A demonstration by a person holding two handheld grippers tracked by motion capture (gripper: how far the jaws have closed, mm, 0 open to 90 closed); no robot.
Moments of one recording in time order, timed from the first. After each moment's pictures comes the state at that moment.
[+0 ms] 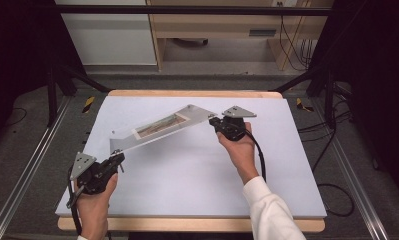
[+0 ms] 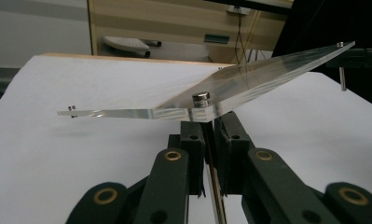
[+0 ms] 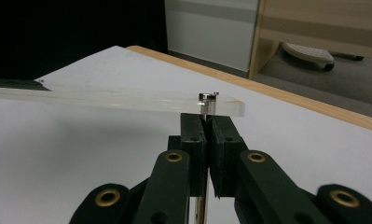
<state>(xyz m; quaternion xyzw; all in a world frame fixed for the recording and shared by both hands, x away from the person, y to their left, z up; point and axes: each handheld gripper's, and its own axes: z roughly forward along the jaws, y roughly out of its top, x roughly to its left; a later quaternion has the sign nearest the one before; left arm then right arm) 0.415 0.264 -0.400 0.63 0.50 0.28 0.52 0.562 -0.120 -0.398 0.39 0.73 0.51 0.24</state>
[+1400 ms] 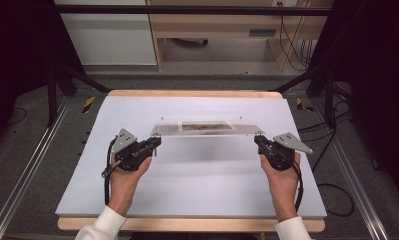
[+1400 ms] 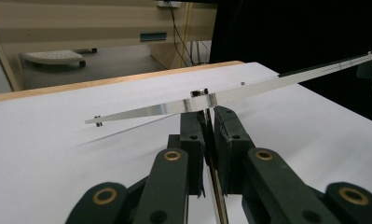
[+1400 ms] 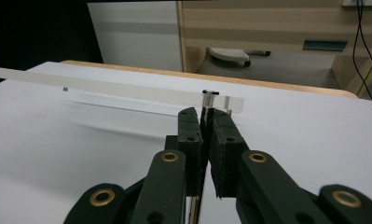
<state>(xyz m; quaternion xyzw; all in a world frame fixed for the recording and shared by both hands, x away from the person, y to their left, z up) 0.466 0.197 -0.394 0.70 0.39 0.23 0.55 0.465 -0.220 -0.404 0.48 0.65 0.50 0.32</state>
